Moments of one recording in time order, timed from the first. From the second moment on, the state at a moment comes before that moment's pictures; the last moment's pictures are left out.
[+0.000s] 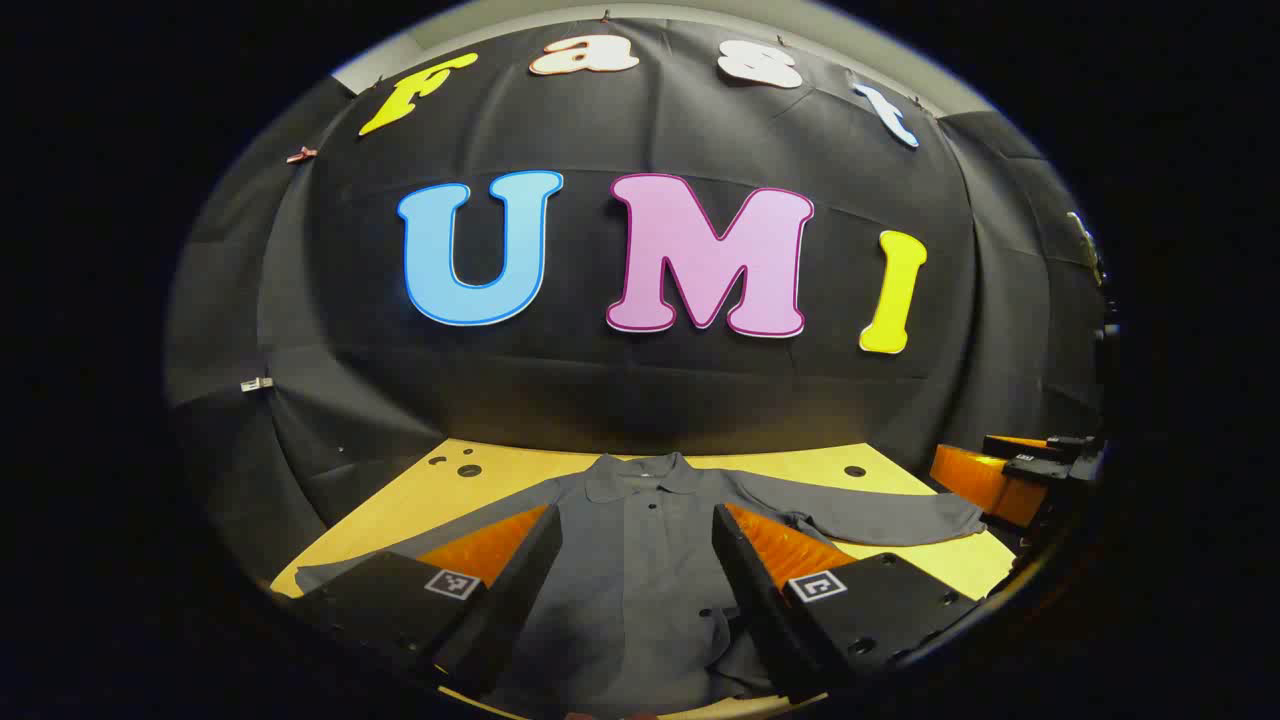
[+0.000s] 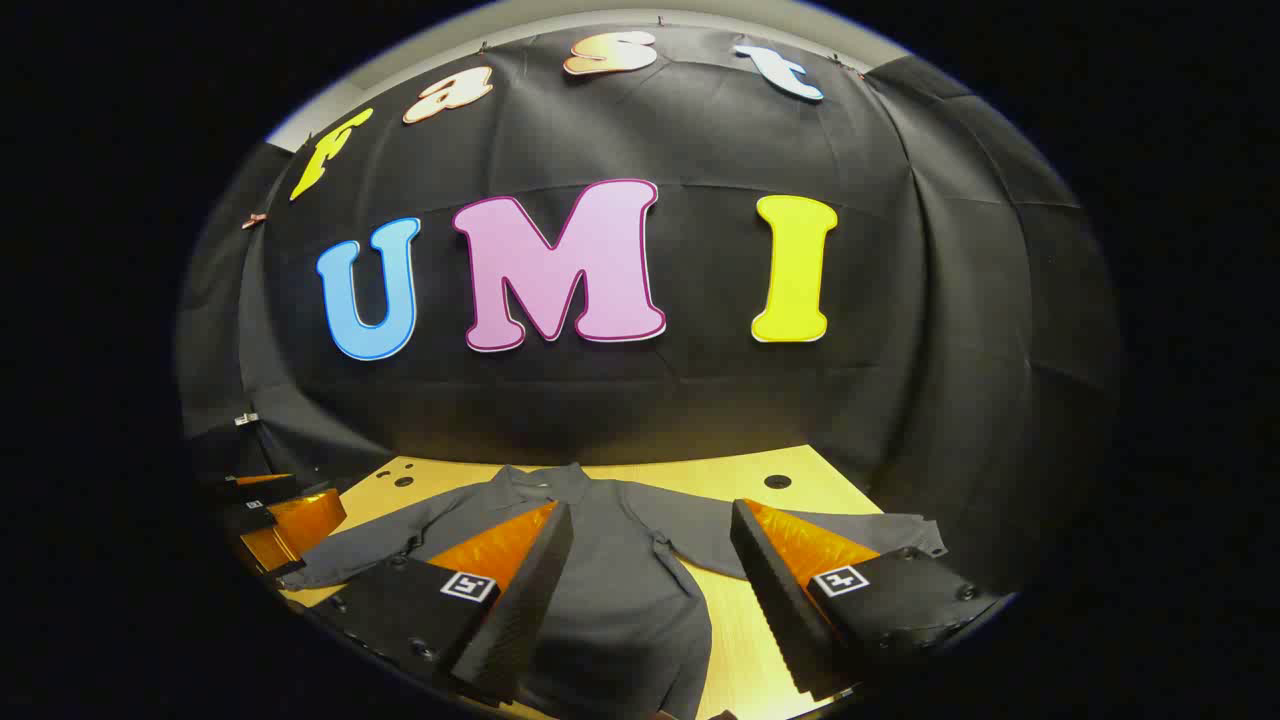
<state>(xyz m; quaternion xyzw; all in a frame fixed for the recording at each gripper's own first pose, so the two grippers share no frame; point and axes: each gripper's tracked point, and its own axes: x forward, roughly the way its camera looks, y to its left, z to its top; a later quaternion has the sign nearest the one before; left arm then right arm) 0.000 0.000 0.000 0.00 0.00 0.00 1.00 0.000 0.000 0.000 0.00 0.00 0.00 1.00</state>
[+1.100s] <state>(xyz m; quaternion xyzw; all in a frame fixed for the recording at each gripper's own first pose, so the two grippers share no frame) 0.003 0.024 -0.007 0.04 0.01 0.01 1.00 0.030 -0.015 -0.007 0.01 0.01 -0.03 1.00</state>
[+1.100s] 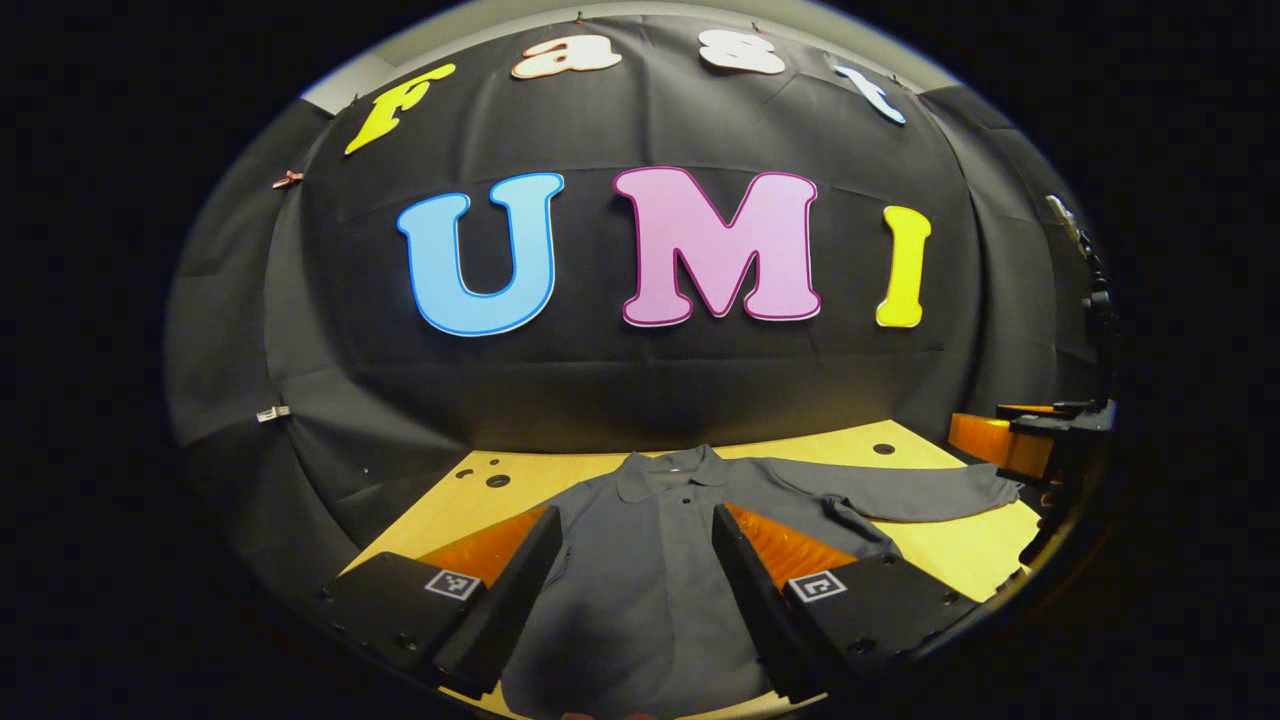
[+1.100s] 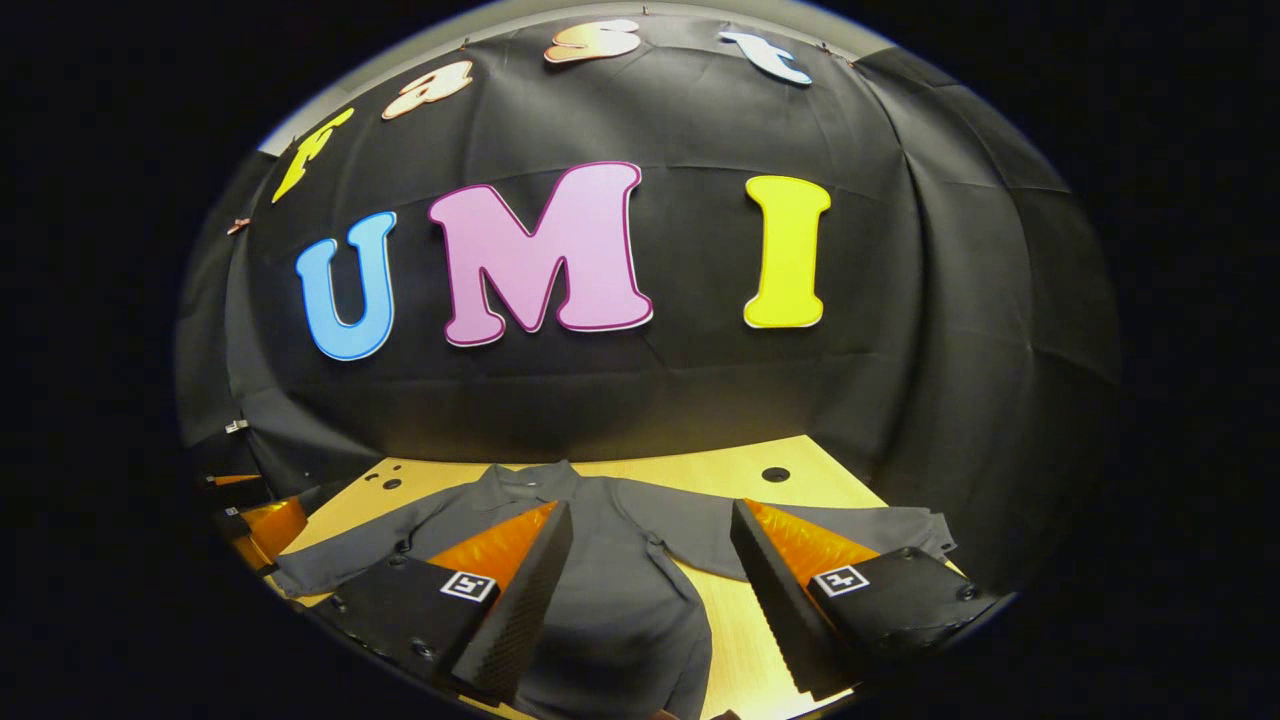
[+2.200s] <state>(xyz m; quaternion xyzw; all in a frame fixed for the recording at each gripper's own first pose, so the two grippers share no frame) 0.012 0.027 -0.040 0.05 0.05 0.02 1.00 0.059 -0.215 -0.101 0.06 0.16 -0.24 0.96</state>
